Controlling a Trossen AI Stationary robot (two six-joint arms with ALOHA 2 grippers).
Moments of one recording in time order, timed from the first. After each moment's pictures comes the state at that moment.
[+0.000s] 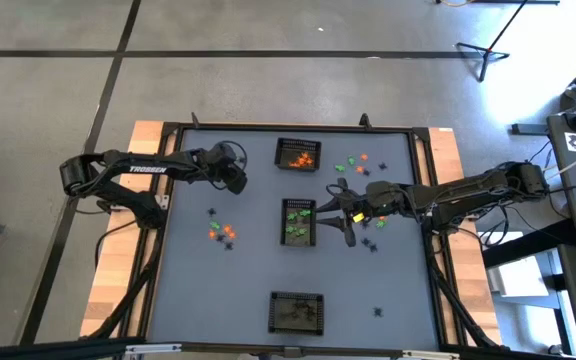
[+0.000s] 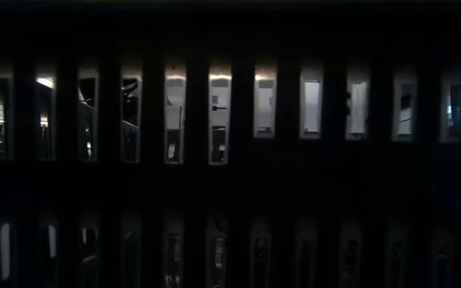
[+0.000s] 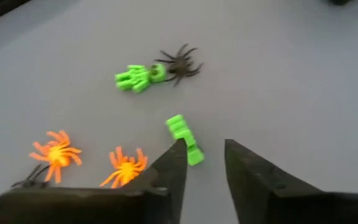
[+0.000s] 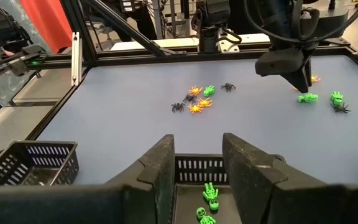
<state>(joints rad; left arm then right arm) 0.50 1.34 0.57 -0.25 -0.26 -0.42 0.07 1.23 0.60 0.35 -0.06 0.07</state>
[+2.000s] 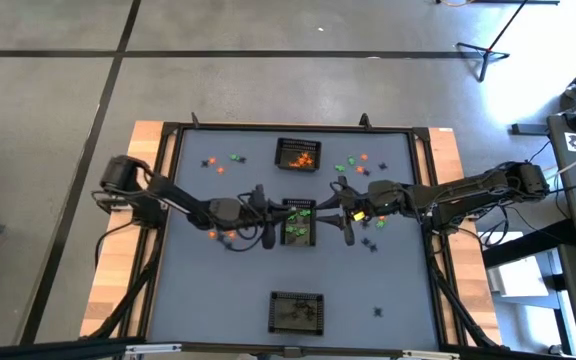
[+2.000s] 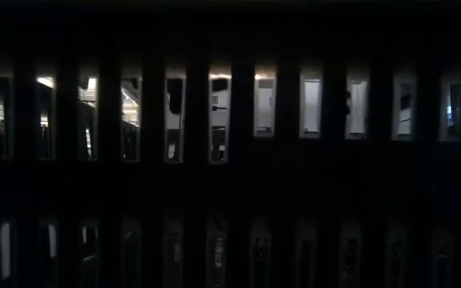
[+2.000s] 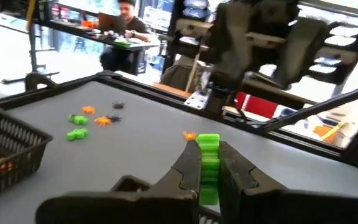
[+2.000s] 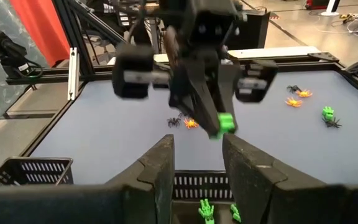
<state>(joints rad) -0.13 1.73 0.57 1.11 -0.40 -0.28 0.07 1.23 0.60 0.40 -0.04 0.07</state>
